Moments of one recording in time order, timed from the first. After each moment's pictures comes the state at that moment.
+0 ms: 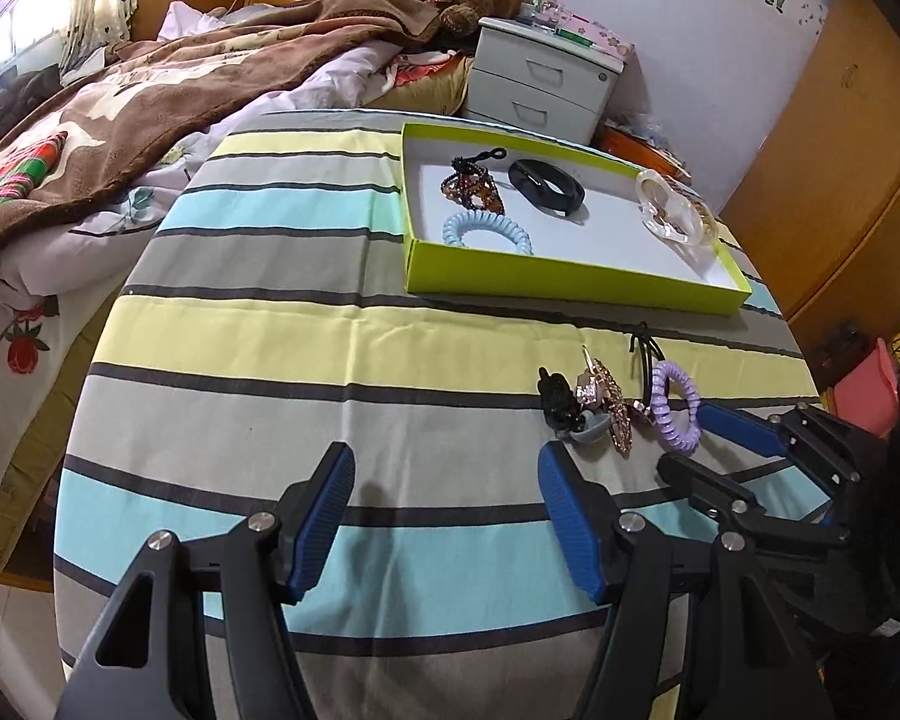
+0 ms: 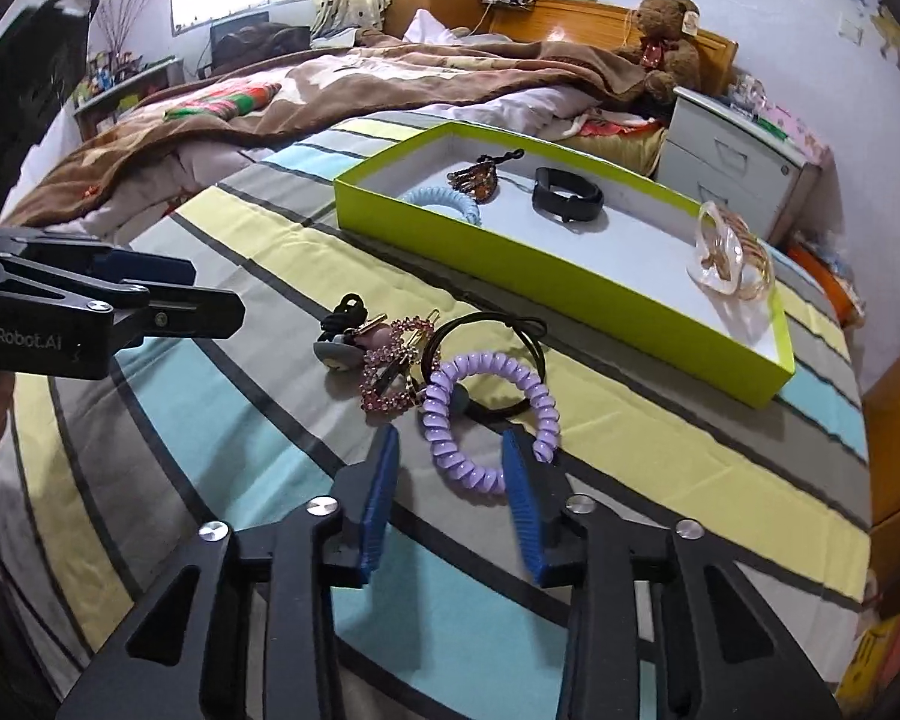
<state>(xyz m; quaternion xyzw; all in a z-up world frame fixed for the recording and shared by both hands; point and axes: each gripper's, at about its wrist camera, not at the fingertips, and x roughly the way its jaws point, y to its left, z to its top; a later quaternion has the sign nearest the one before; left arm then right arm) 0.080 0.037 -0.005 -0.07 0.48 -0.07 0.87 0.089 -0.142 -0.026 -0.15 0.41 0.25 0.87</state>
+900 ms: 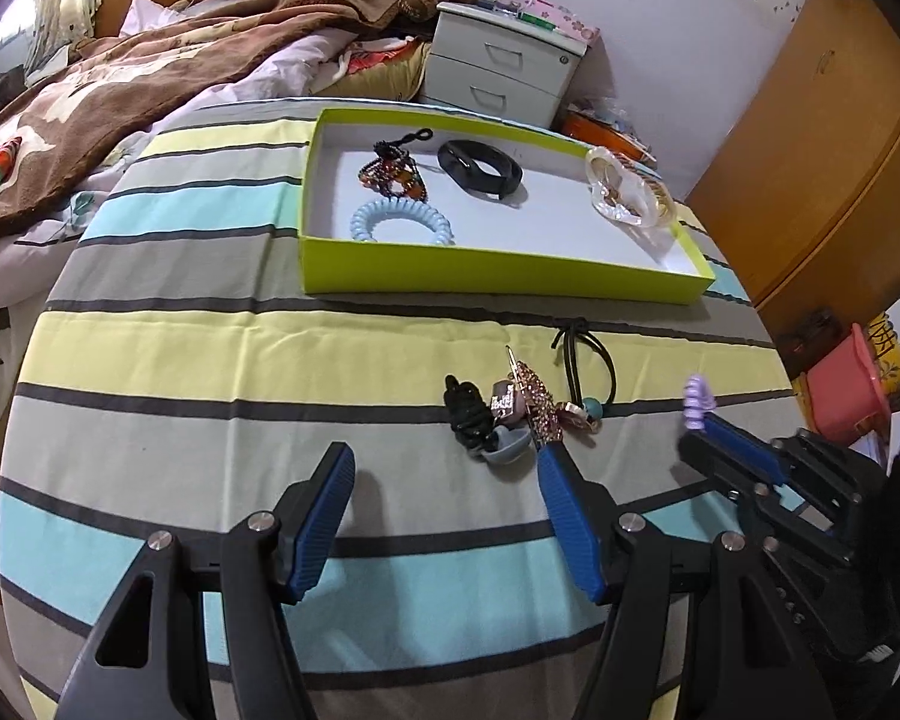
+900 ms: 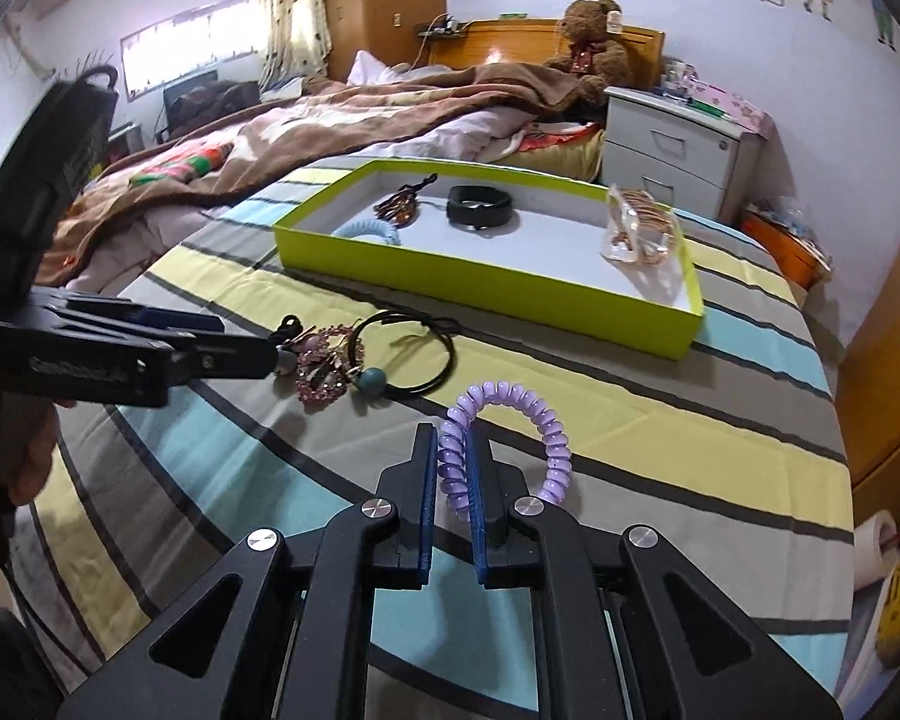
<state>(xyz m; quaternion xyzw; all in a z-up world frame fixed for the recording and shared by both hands) 0.097 0.001 -0.012 -0.07 0.49 -0.11 0.86 0.075 -0.191 -0.014 -0.07 0.38 0.21 0.90</state>
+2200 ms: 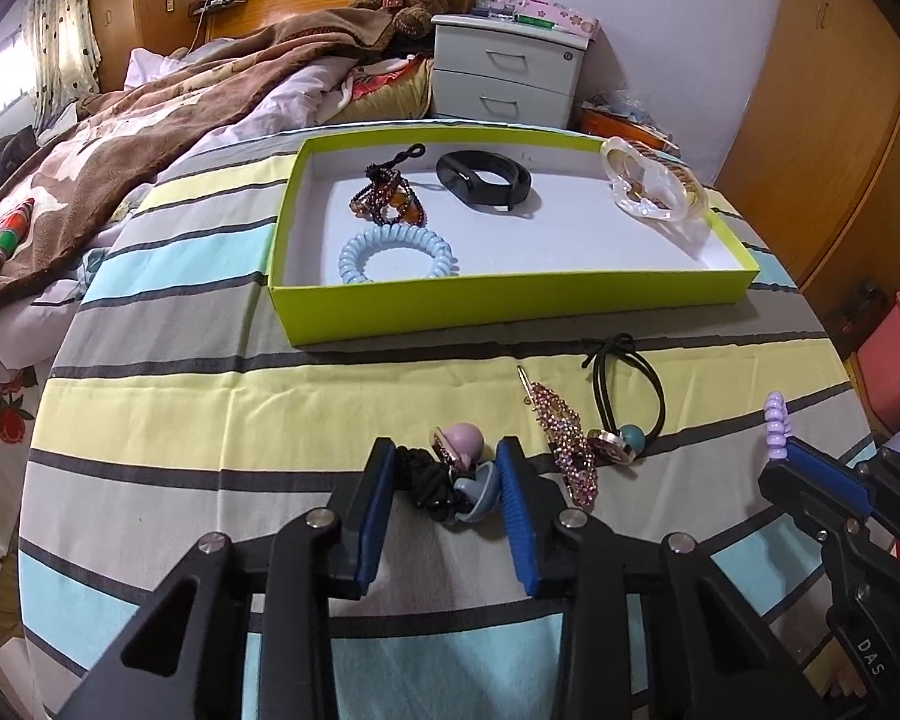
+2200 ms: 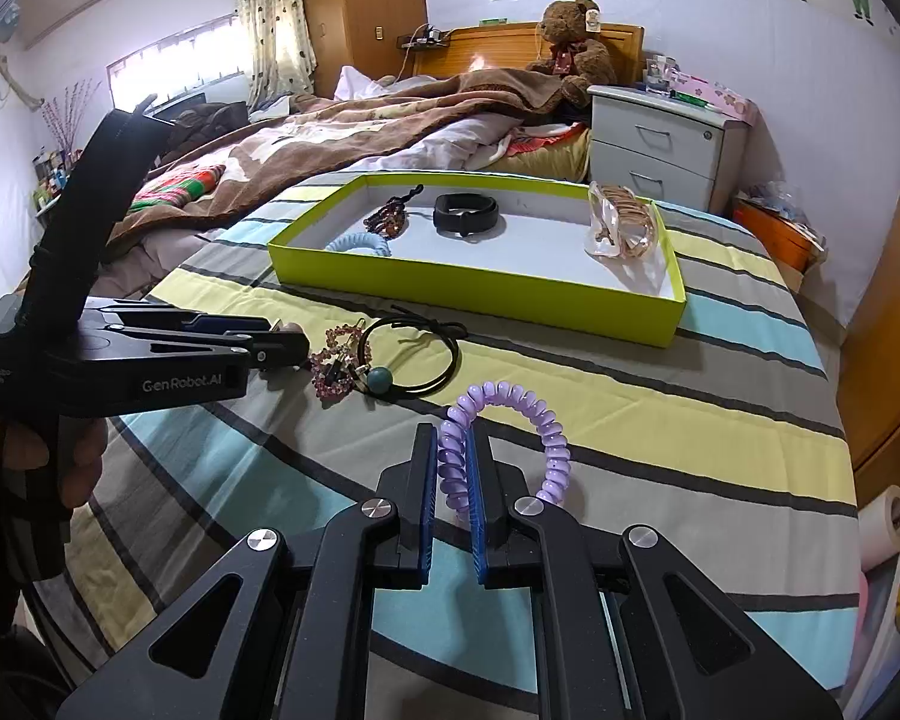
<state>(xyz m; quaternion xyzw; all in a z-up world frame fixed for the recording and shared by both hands) 0.115 -0.021 -0.021 -0.01 0.47 -0.08 0.88 0.072 -0.198 -0.011 -0.05 0.38 0.20 0.90</state>
